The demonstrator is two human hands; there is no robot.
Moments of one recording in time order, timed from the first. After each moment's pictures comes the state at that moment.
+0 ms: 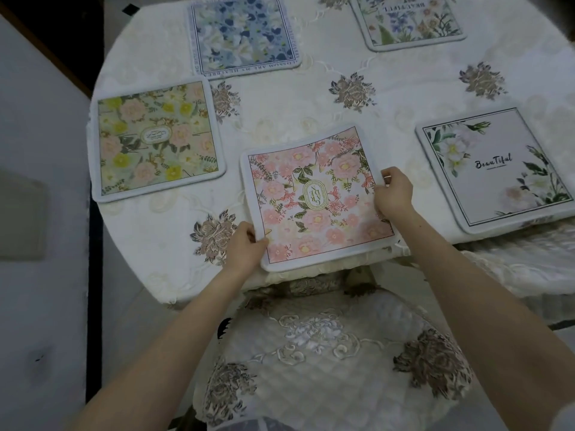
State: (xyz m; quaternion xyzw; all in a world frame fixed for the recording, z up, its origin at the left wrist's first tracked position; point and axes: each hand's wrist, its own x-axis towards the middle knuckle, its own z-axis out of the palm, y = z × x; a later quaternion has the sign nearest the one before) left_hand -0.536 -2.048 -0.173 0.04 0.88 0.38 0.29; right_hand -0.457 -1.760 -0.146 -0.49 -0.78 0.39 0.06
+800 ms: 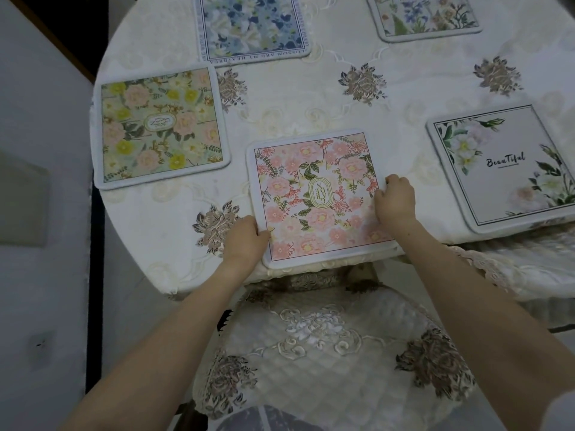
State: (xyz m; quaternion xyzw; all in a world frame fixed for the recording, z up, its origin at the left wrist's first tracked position) left_hand -0.541 -2.050 -0.176 0.13 0.93 0.24 0.24; right_hand -0.446 -1.770 -0.168 -0.43 -0.88 0.20 -0.03
